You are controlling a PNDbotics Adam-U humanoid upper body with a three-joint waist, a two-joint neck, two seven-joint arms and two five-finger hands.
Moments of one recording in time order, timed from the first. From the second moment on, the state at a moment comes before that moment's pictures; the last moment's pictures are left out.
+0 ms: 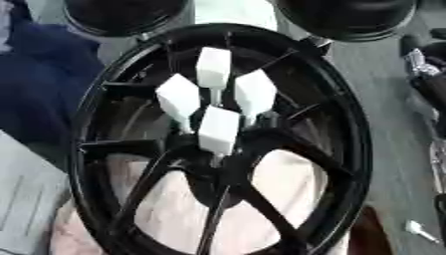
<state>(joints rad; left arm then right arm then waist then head) -1.32 0.68 -0.22 -1.56 -0.14 0.19 -0.36 -0.29 -0.33 -0.26 -1.94 -0.02 0.16 -0.37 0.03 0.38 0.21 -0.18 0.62</state>
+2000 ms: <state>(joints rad) -1.30 0.70 -0.46 -1.64 -0.13 -0.05 -0.60 -0.29 -0.33 -0.26 -1.94 -0.02 0.16 -0.36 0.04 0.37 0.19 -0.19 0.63</state>
